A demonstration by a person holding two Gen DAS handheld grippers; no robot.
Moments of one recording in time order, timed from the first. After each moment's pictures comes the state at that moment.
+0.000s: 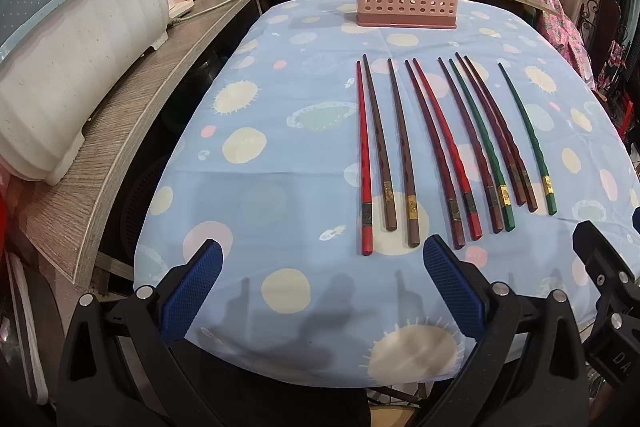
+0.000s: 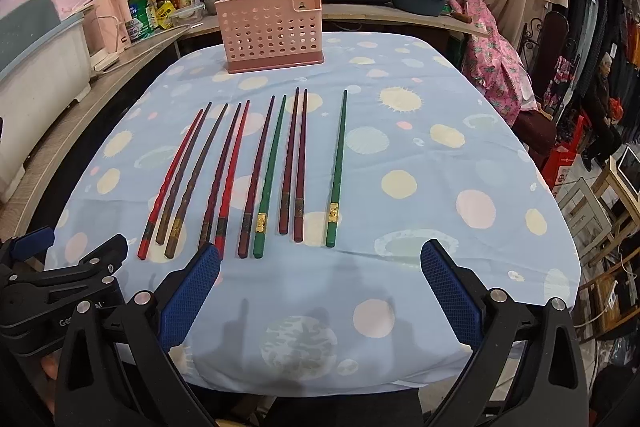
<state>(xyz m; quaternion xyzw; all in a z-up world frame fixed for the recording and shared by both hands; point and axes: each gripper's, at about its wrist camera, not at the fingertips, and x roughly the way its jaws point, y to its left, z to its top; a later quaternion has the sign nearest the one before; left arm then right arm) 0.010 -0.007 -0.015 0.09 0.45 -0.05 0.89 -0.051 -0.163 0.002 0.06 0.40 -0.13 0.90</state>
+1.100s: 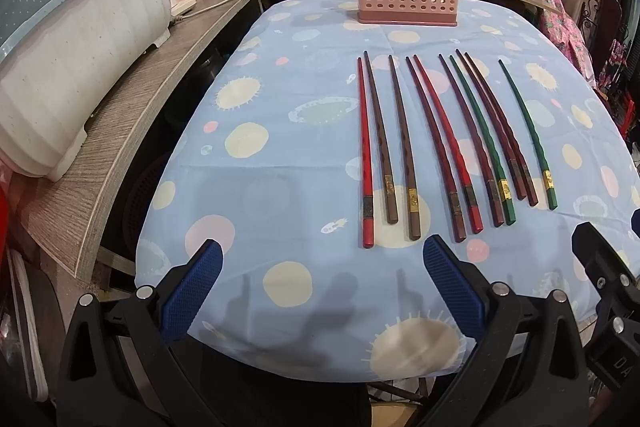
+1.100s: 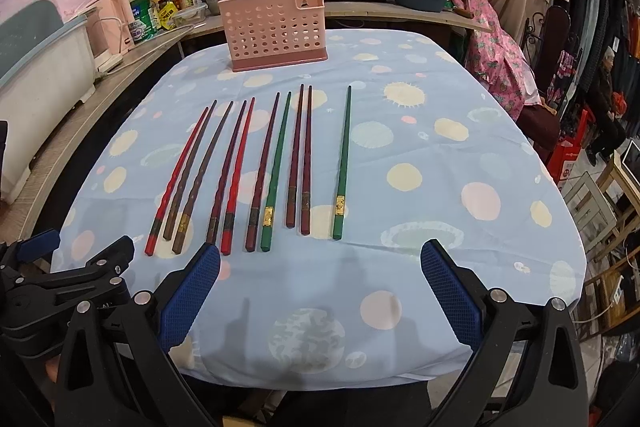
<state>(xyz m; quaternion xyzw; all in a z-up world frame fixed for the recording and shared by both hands) 0.005 -0.006 -0.016 0.09 0.45 -0.04 0.88 -0.056 -0.161 -0.002 0.07 0.40 -0.13 0.90</state>
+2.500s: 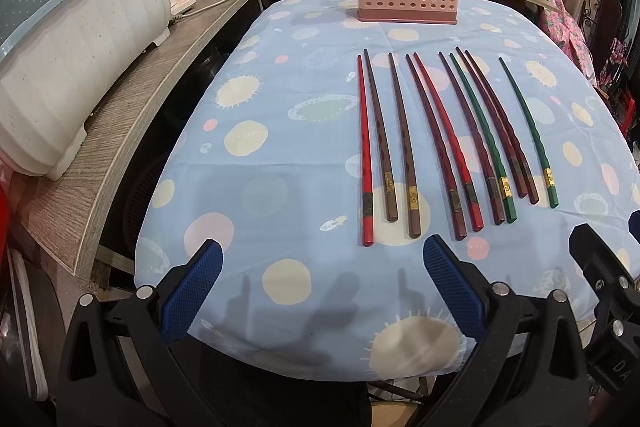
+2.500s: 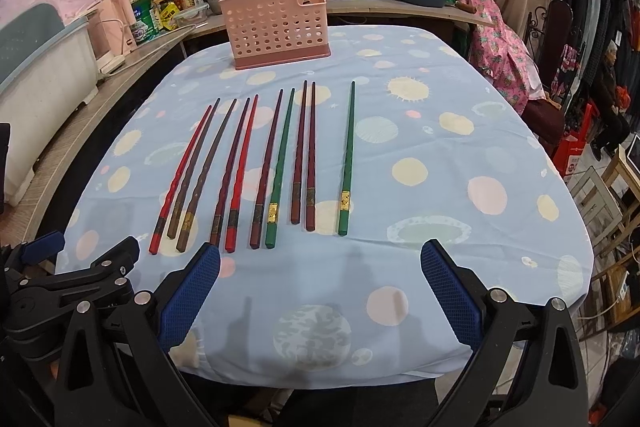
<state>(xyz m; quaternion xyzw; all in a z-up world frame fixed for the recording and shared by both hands) 0.007 -0.007 -0.015 0.10 0.46 -0.04 0.88 -0.058 -0.162 -0.004 0.08 0.41 -0.12 0.90</state>
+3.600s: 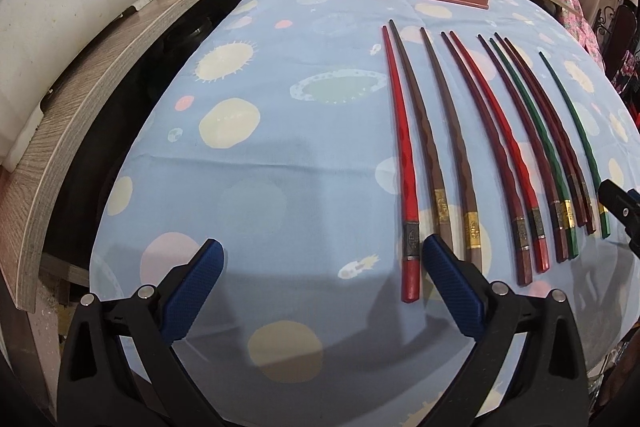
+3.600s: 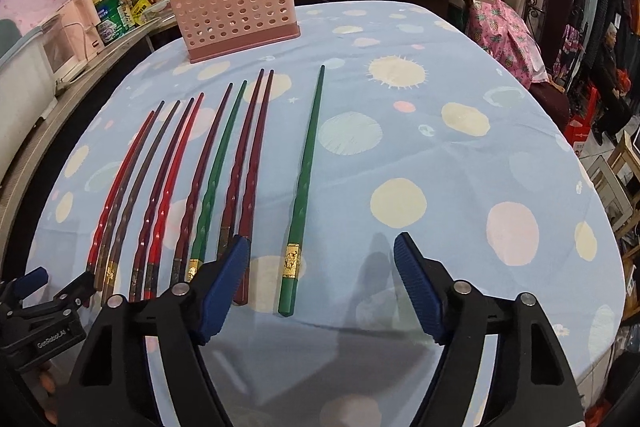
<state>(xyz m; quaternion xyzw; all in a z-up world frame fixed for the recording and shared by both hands) 0.062 0.007 -0.067 0.06 0.49 -0.04 0.87 0.009 -0.215 -0.049 0.10 0.43 -0.13 0.89</state>
